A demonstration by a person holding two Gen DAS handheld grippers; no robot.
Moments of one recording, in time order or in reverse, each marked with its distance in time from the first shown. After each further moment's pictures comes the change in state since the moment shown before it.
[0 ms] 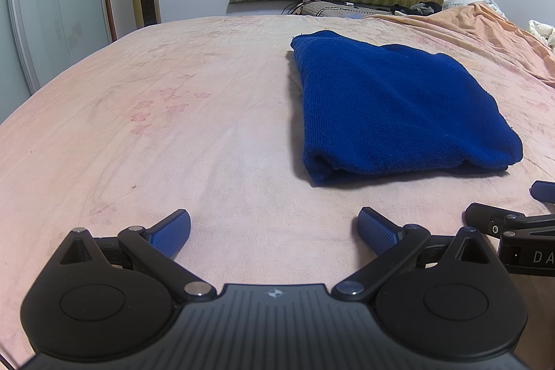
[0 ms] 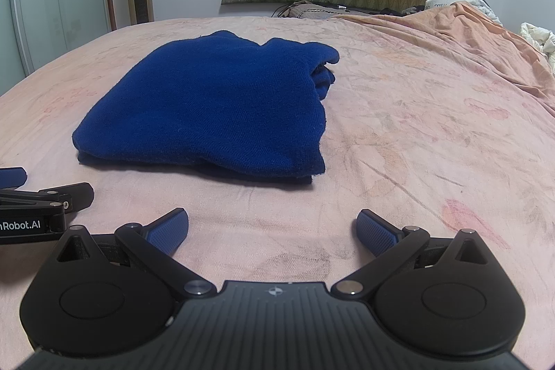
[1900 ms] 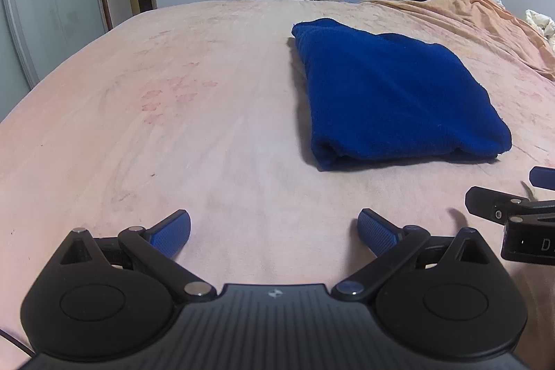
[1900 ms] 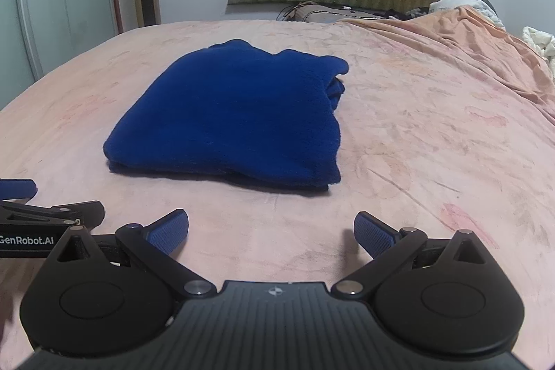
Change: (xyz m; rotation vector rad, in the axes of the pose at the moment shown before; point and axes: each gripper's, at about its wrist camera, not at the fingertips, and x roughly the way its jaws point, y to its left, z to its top) left arm -0.018 0.010 0.006 0.009 0.080 -0.019; right arm -0.025 0.014 0.011 -0.003 0.008 0.021
